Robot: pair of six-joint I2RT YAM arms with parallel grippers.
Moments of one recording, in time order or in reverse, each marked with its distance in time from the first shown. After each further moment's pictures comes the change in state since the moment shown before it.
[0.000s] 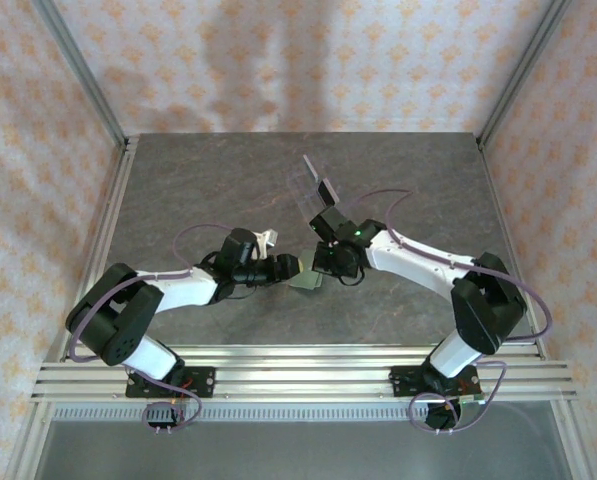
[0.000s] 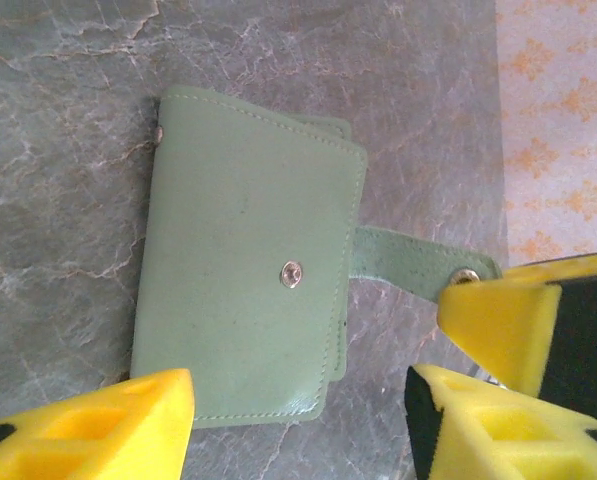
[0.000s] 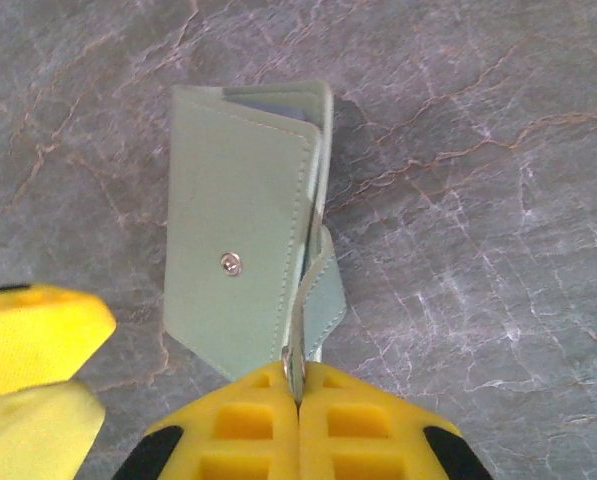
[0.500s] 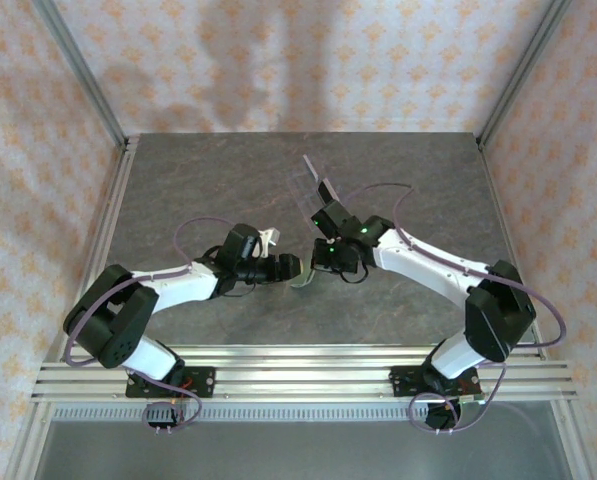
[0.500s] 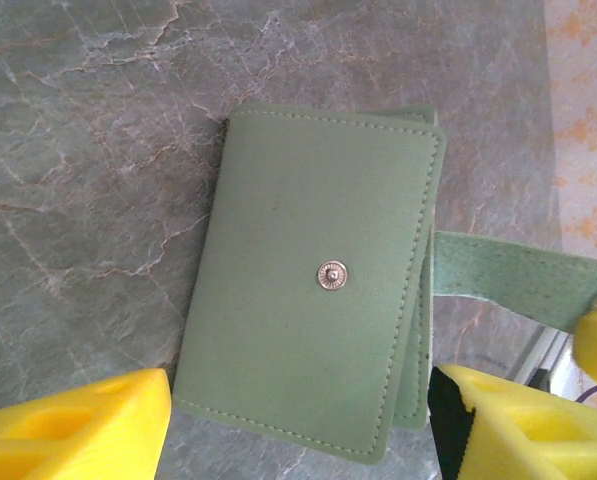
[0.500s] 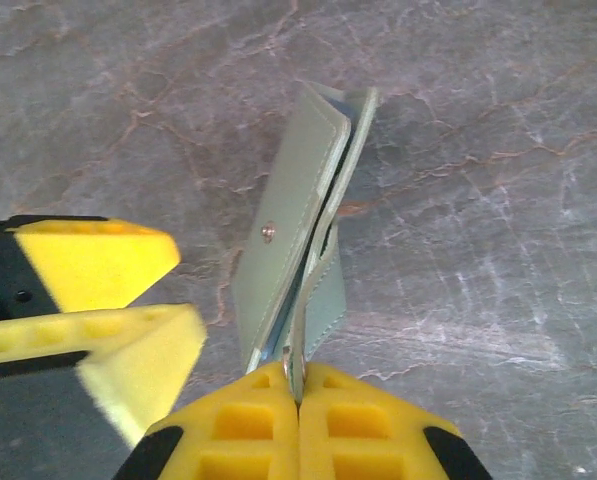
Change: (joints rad) left arm 0.000 -0.018 0.066 -0.177 -0.029 0.123; right arm 0.006 -0.056 0.049 -0.035 -0.059 -0.071
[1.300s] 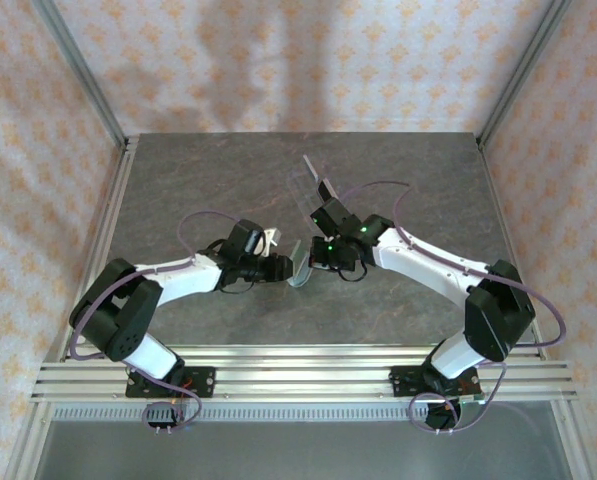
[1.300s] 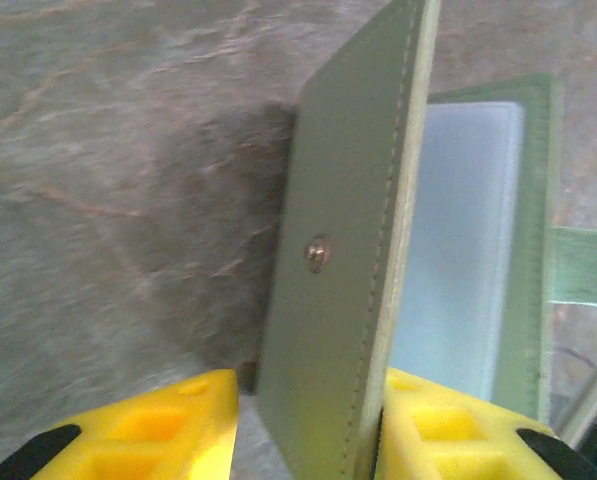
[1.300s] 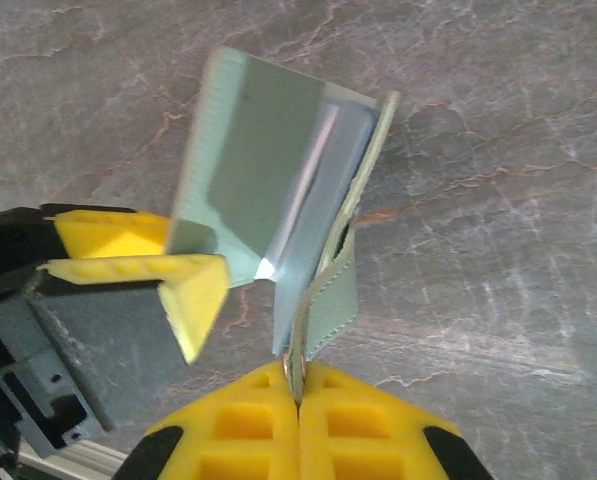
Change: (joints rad) left arm 0.015 0.044 0.078 -0.179 -0.071 0.127; right arm -0.003 0.005 0.010 0.008 -0.004 -0.018
